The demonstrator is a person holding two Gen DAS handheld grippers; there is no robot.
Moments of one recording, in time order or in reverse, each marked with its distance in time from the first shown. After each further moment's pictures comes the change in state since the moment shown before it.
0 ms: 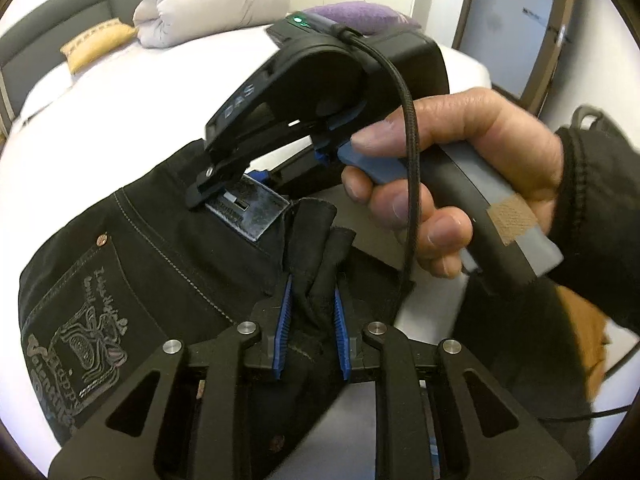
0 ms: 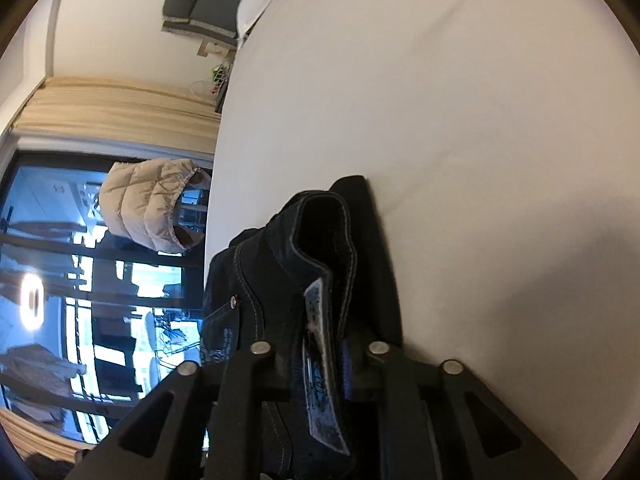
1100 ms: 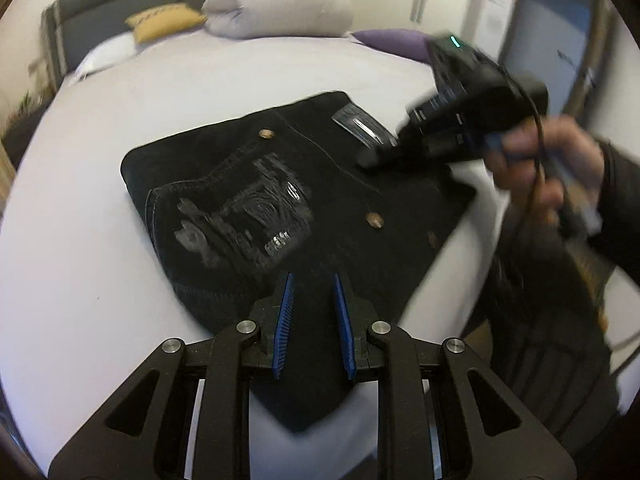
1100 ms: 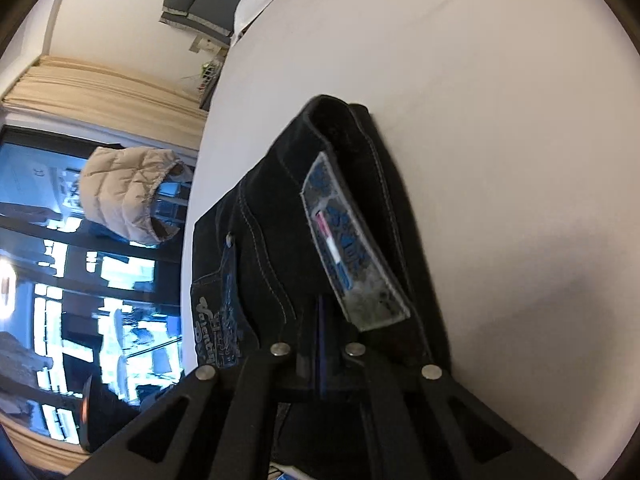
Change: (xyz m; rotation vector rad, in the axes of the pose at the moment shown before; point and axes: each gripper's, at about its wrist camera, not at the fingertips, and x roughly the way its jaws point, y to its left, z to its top) left arm -0.081 0.111 -0.109 -0.116 -0.081 0.102; right arm -0.013 0.026 -0.066 -0.087 -0.036 -0.126
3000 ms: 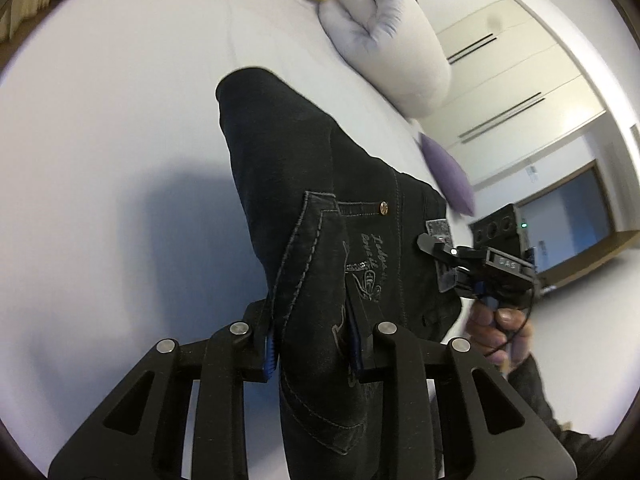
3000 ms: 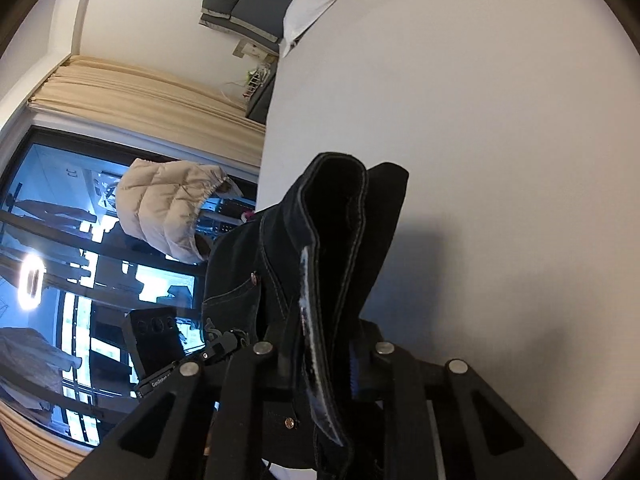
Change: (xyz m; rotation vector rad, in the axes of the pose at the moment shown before) left arm 0.019 0.298 0.100 -0.671 -0.003 -0.299; right arm 0.060 0.104 0.154 -0.040 0.007 0.180
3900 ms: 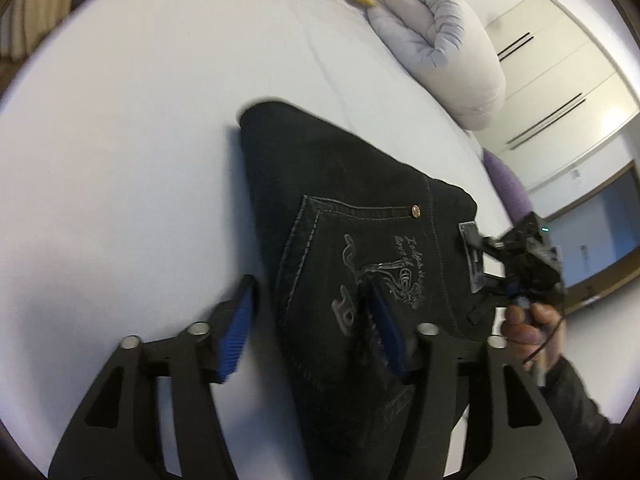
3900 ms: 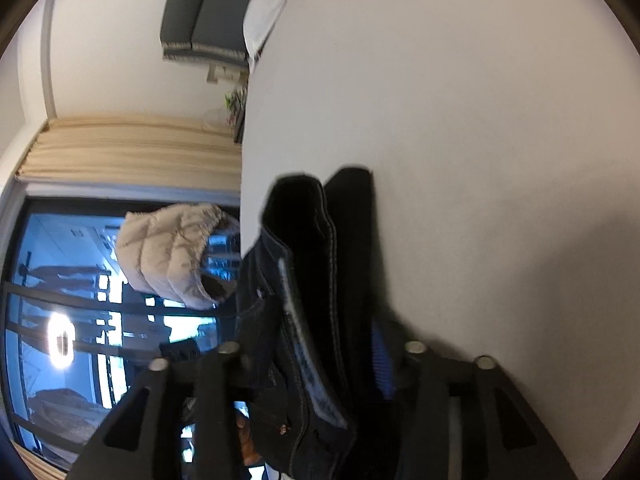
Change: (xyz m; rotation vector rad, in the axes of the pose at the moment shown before) left arm 0.042 0.124 0.054 0.019 -0.036 0.165; right arm 0.064 -0.076 0.032 0.204 -0.069 0.064
